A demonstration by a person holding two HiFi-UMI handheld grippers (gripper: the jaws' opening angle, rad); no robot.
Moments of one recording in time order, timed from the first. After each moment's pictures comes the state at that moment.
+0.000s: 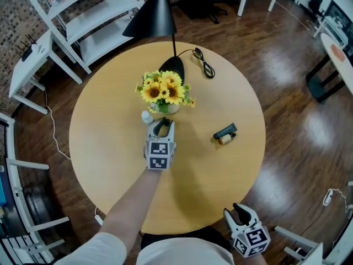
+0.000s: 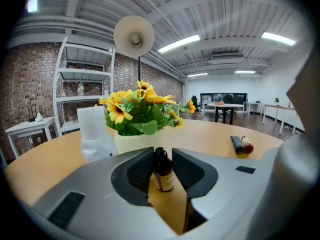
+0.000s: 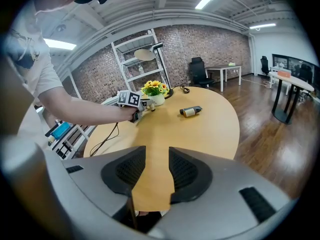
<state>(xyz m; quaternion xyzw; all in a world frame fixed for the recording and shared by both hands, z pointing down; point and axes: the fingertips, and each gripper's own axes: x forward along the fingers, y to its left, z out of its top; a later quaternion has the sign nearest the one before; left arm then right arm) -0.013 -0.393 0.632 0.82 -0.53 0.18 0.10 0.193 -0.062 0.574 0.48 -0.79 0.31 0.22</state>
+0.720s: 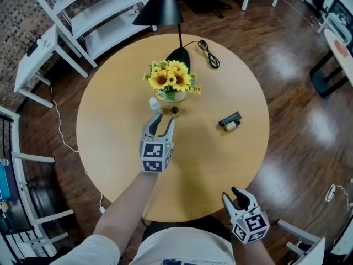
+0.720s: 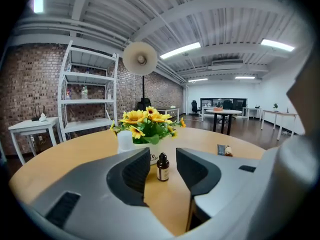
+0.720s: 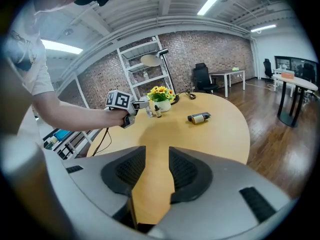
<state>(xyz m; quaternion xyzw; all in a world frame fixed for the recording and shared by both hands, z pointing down) -0.041 -0.333 0.577 0.83 -0.53 0.15 0.10 0.167 -0.070 0.569 0.48 -0.81 0.28 0.19</state>
